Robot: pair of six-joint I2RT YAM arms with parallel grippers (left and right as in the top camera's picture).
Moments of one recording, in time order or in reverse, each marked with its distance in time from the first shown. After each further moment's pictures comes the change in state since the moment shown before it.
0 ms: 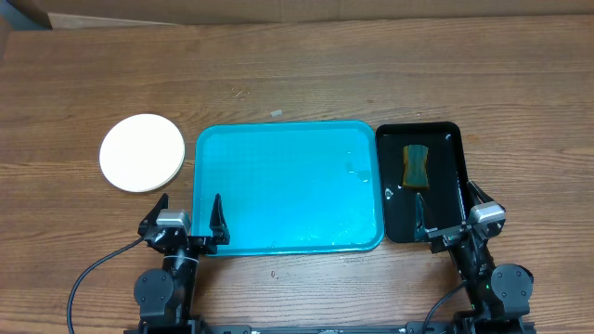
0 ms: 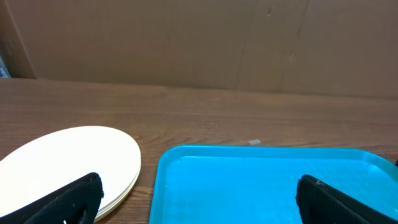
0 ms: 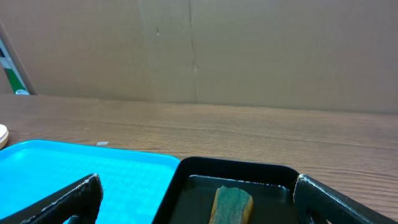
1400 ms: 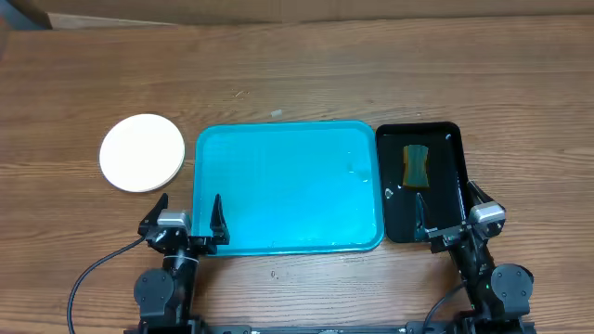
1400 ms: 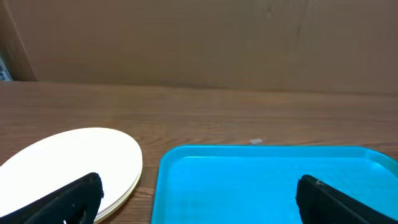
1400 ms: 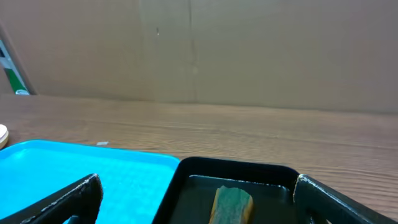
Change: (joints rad) left arm 0.000 0.000 0.000 0.000 0.000 0.017; right arm 0.000 0.000 0.000 0.000 0.000 0.000
